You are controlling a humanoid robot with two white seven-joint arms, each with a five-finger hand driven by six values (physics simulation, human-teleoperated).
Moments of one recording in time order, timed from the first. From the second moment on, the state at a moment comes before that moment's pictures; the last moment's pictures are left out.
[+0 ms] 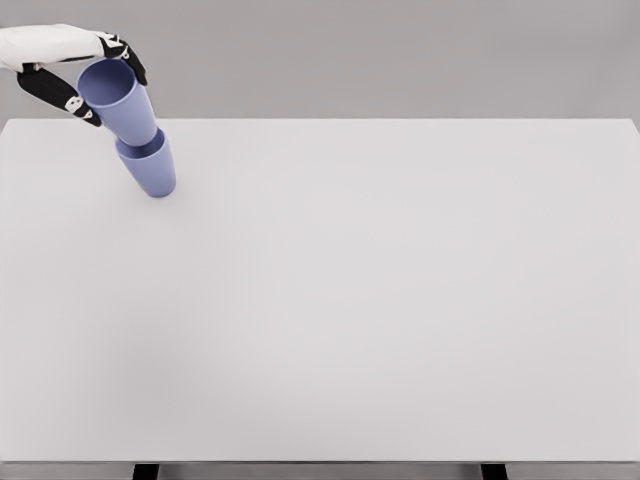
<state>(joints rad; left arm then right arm) -1.37 0.86 -1.33 -0.95 0.21 -0.61 -0.52 -0.01 0.00 -0.08 0.15 0.07 -0.20 0.26</state>
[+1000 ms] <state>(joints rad) -1.34 0.83 -1.32 -0.90 0.18 -0.61 -0.52 -0.01 0.00 -0.08 0.15 0.07 -0.20 0.26</state>
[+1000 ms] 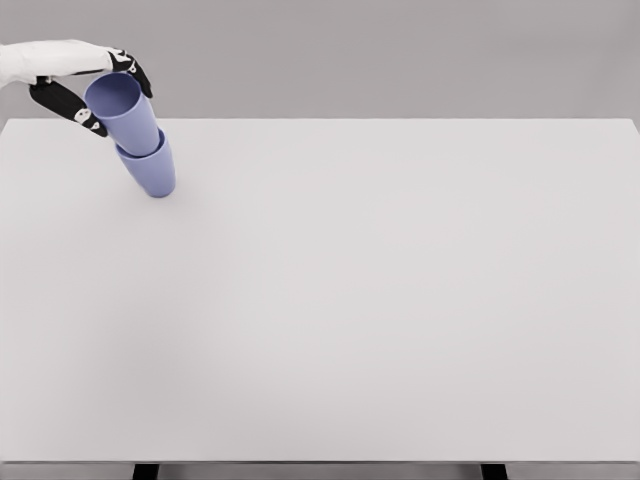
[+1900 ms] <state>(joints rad) -1.09 1.16 -1.00 -1.58 0.29 -0.61 -0.51 -0.01 0.00 -0.08 0.15 0.07 -0.20 0.26</state>
